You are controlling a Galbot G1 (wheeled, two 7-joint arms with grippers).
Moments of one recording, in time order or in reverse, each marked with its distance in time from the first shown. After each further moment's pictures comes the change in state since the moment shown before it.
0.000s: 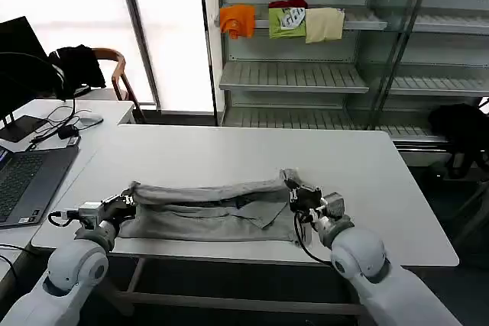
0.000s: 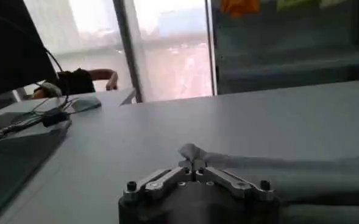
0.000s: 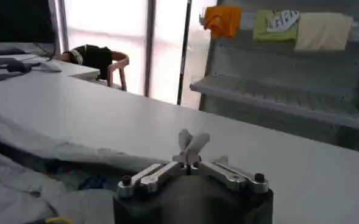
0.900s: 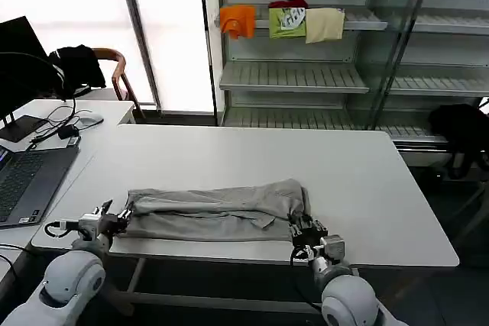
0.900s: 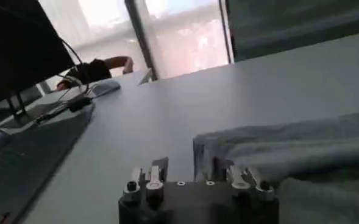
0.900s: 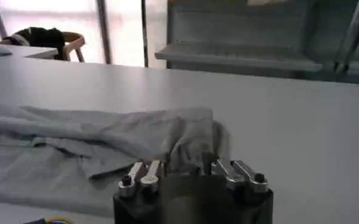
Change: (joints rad) left arm 0.065 0.042 -0.013 0.004 0.090 0.042 -0.028; right arm -0.193 0.047 0.002 0.128 0.047 -0.015 0.344
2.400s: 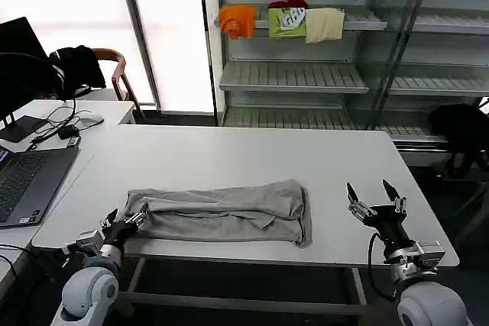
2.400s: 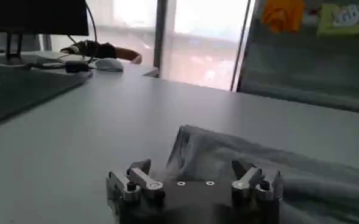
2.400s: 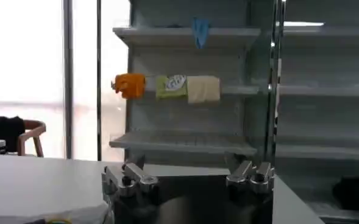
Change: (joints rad) left arm 0.029 -0.309 -0.119 0.106 -0.053 -0.221 0.122; right arm -0.285 -0.049 0.509 0.042 -0.076 0.374 -0.346
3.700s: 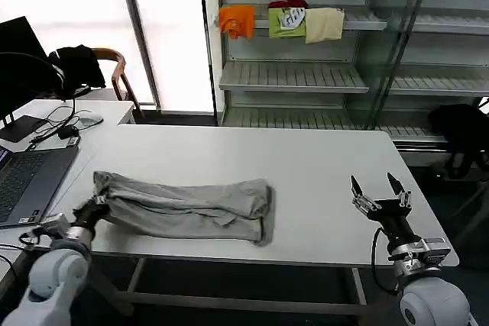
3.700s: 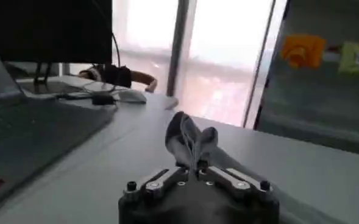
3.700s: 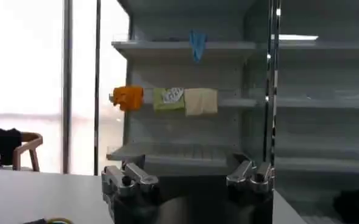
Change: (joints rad) left arm -0.071 0.153 -0.121 0.060 -0.148 -0.029 0.024; right arm 0.037 0.003 -0.001 -0.003 -0.001 0.016 -0.005
